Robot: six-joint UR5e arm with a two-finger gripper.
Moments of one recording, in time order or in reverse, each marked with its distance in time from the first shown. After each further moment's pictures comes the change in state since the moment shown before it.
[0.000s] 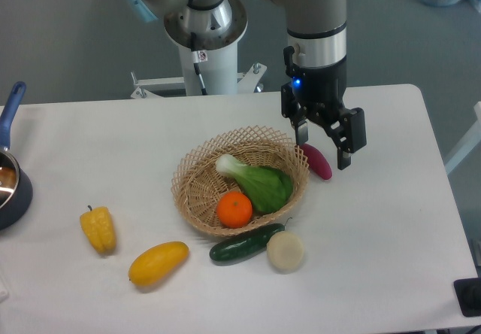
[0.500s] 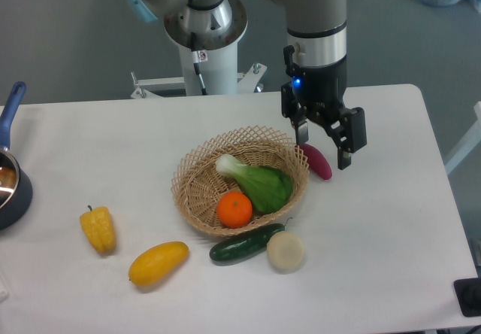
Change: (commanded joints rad) arm -0.005 -0.002 -0.002 0.002 0.003 -0.026
